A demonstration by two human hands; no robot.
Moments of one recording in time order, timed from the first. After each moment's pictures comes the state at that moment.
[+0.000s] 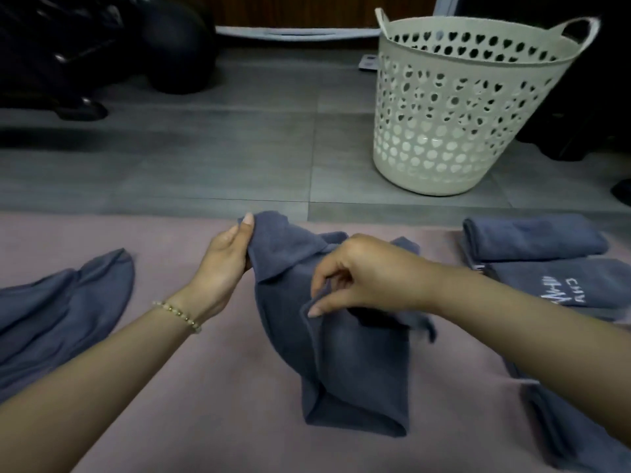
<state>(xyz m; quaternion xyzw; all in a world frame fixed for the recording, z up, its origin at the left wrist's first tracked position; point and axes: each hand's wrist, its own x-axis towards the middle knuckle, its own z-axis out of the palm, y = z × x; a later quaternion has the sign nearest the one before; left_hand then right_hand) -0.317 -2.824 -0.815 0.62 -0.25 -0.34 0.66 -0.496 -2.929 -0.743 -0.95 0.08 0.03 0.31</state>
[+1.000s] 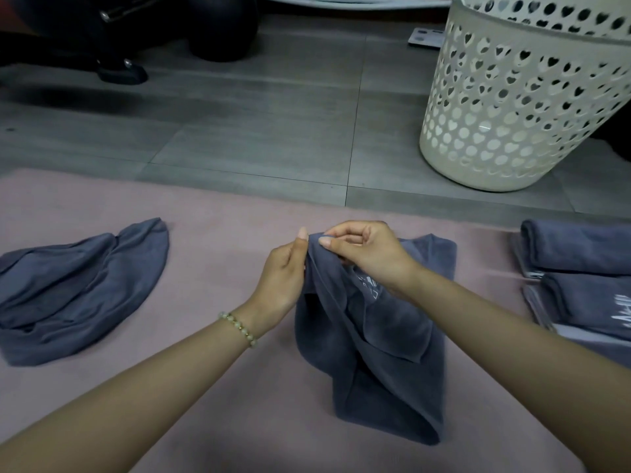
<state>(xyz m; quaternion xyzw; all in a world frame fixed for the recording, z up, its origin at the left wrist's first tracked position) -0.328 -2.816 -0.858 0.68 -0.30 -0.30 0.60 -0.415 -2.933 -0.832 -0.70 0.24 -0.14 0.66</state>
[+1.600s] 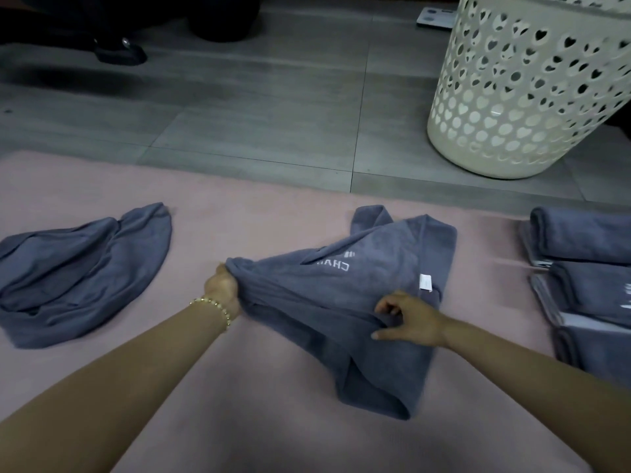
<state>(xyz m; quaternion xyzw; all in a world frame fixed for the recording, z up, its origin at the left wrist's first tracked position) -0.260 -2.774 -0.938 0.68 0.21 -0.28 0.64 -0.504 -2.966 -0.956 -0.87 0.24 0.11 0.41</state>
